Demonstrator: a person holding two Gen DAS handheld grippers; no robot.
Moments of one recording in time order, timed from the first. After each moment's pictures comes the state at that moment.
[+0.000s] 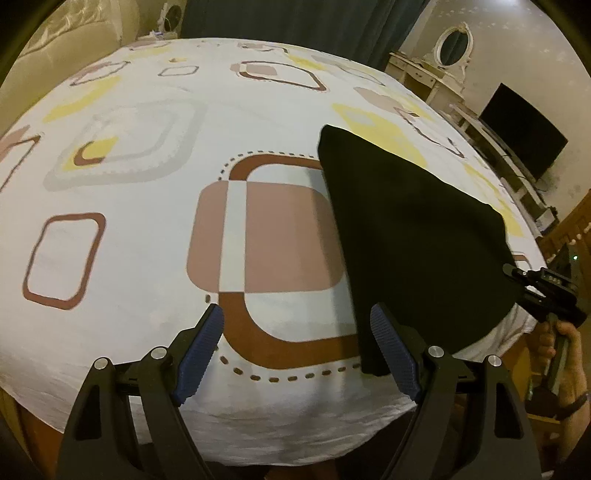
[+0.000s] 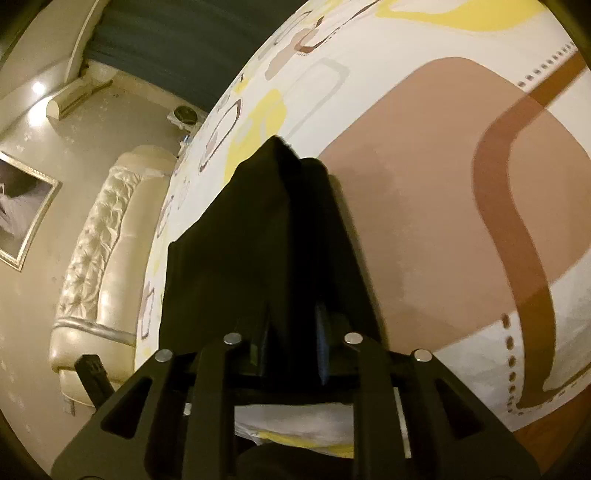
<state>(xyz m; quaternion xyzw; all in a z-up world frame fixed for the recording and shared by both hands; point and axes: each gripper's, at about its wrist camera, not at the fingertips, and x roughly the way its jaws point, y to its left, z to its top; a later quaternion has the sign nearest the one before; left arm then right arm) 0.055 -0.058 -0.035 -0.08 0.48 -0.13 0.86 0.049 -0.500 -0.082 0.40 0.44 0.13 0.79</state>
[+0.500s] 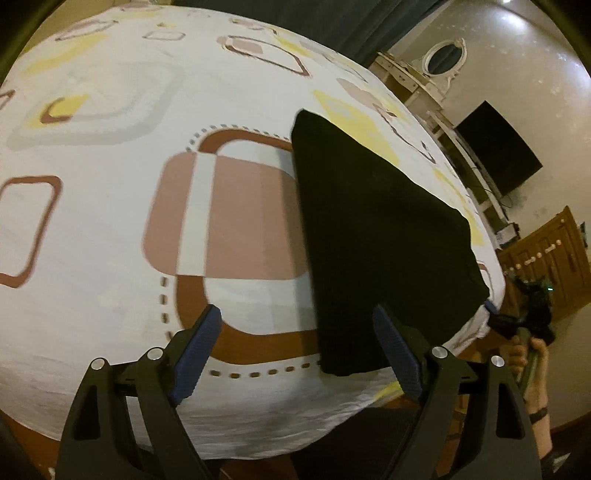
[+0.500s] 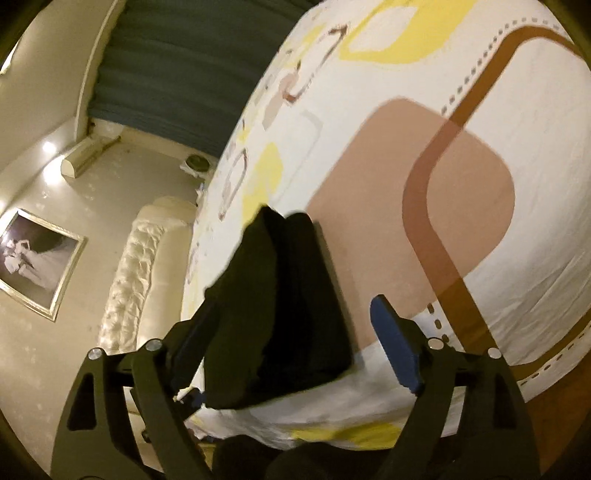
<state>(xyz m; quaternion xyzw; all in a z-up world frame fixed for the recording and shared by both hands) 0.061 -0.057 -0.047 -0.17 0.50 -0.20 0.83 0.018 -0.546 -0.074 0.49 0.39 0.13 0.77</state>
